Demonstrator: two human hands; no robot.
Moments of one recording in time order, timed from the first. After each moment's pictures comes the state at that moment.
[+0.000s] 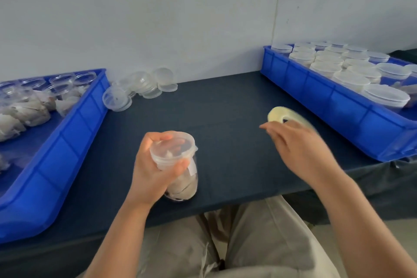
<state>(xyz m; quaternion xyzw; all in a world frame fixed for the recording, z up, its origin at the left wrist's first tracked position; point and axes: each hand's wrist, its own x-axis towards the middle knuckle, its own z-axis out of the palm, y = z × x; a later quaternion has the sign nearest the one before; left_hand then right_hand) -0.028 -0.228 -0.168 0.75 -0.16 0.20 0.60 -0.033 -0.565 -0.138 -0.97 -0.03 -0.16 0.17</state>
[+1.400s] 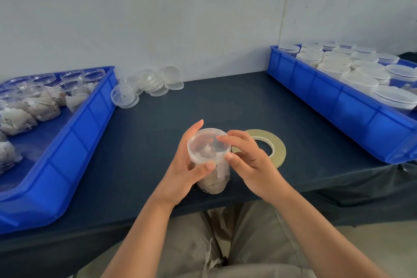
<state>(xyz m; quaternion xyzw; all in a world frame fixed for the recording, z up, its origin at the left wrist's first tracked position) -0.029 -0.260 -0.179 0.72 -0.25 0.00 0.65 -0.045 -0.468 -0.171 -0.75 -0.23 -0.09 0.61</state>
